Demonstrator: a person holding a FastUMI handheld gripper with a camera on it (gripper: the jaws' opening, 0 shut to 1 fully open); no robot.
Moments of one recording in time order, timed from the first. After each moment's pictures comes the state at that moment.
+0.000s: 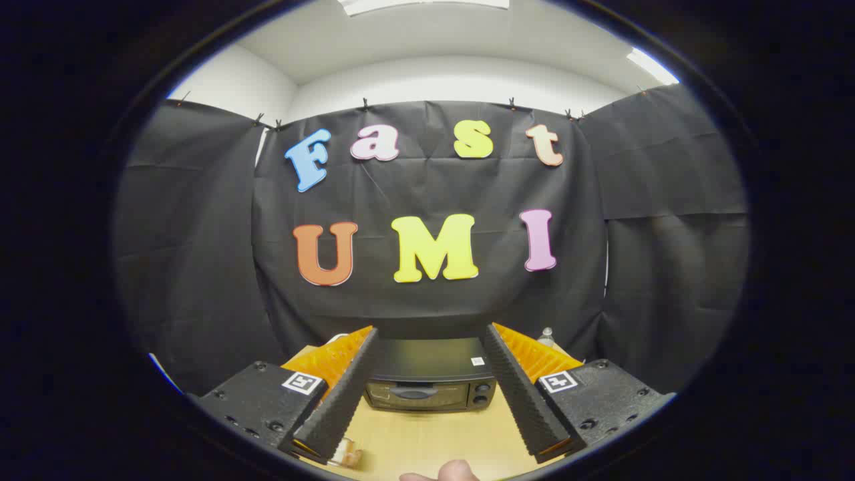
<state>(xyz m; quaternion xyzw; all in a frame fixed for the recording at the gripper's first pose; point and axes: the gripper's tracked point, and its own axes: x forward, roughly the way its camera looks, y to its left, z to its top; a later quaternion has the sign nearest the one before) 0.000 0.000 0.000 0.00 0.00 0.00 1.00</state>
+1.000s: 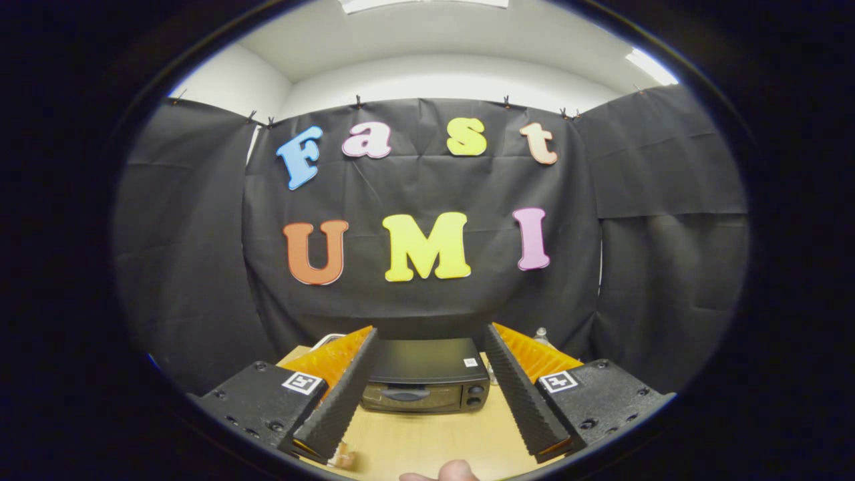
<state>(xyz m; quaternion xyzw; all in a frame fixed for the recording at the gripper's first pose) 0.014 -0.010 -0.003 0.00 0.00 -0.02 1.00</state>
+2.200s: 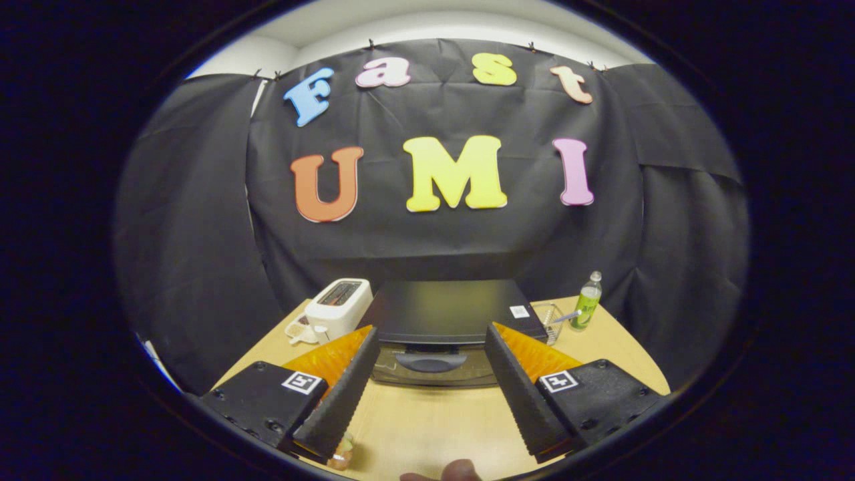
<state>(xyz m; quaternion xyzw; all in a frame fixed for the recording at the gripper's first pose) 0.136 0.028 -0.167 0.00 0.14 0.03 0.99</state>
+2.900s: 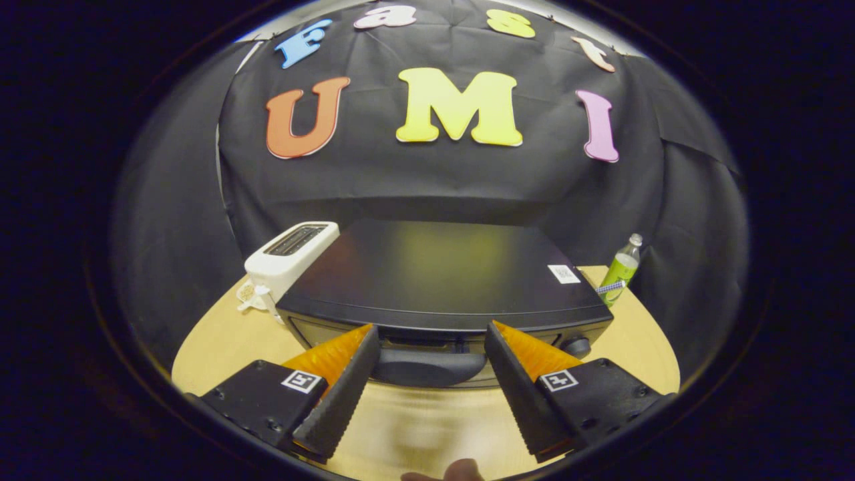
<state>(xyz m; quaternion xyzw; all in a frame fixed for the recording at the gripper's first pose) 0.250 0.027 -0.282 -0.03 0.23 0.01 0.97</state>
